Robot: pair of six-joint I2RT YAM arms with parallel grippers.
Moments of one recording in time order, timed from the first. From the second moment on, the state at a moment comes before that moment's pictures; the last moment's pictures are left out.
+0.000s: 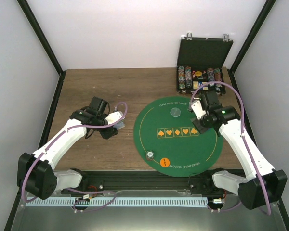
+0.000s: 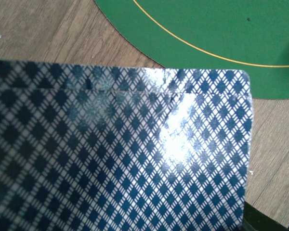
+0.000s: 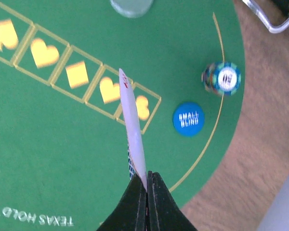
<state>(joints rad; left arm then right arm) -0.41 1.26 0.96 -0.85 0.21 0.57 0.28 1.15 1.12 -1.08 0.09 -0.36</state>
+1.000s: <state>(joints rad) -0.41 1.23 0.96 -0.85 0.21 0.57 0.28 1.20 0.94 -1.20 0.28 -0.46</state>
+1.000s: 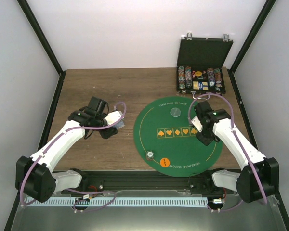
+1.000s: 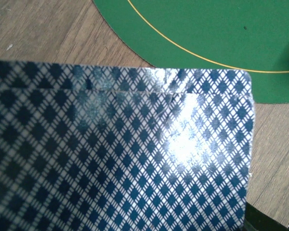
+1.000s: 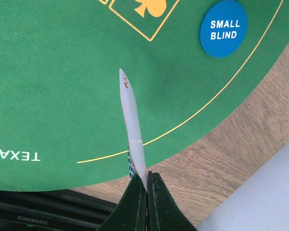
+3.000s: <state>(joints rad) -0.41 1.24 0.96 -0.85 0.20 0.57 0.73 1.45 0.82 -1.05 -0.09 -0.91</state>
